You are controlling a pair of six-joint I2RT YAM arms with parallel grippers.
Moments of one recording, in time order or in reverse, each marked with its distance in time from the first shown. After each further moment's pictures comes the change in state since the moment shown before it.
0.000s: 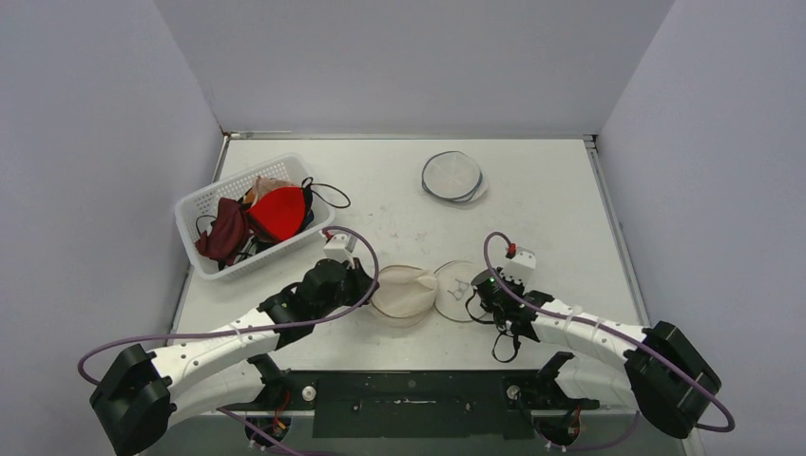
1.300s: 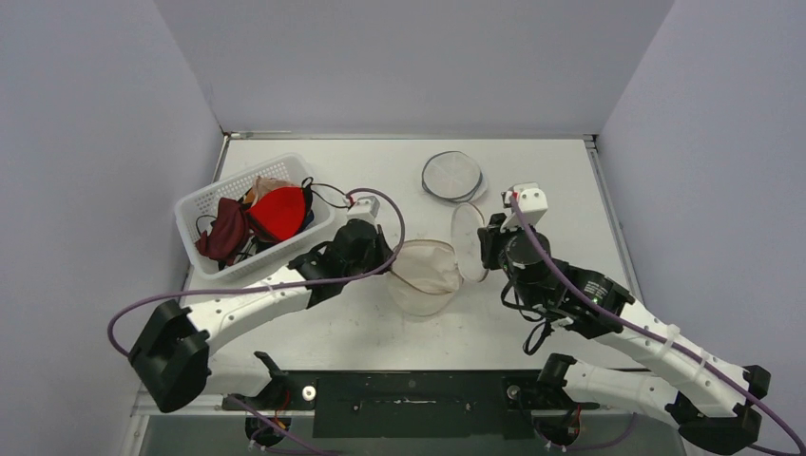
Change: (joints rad) left arm 0.029 0.274 0.365 -0.123 -0.029 -0.014; right arm 0.243 -0.282 0.679 -0.362 0.083 -0.580
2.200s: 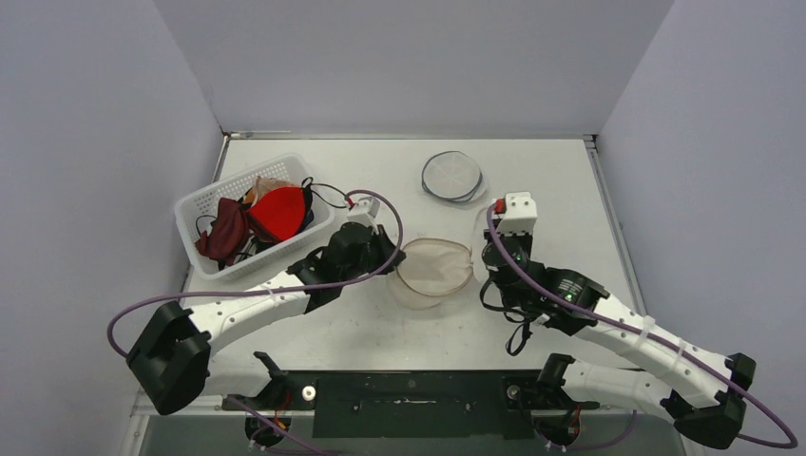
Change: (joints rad) left arm 0.006 -0.015 -0.036 0.186 0.100 -0.050; right arm 0.005 0.025 -0.048 -0.005 0.238 -0.015
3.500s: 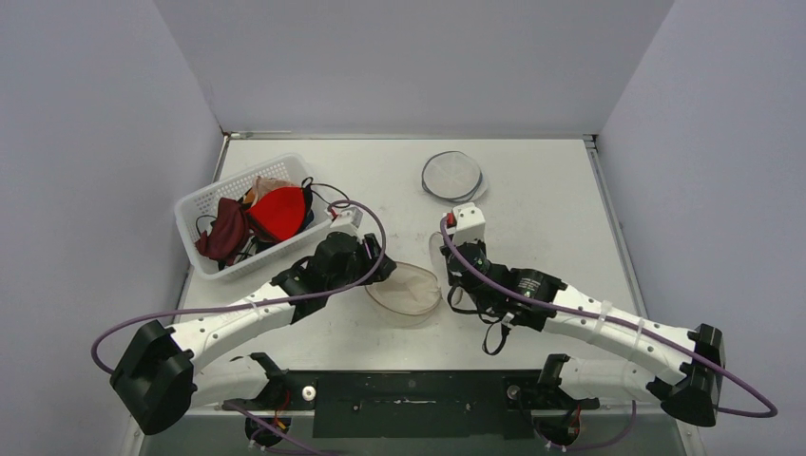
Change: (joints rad) left arm 0.034 -0.076 -0.127 -0.104 -0.005 -0.036; right arm 0.067 0.166 -0.087 0.126 -0.274 0.023
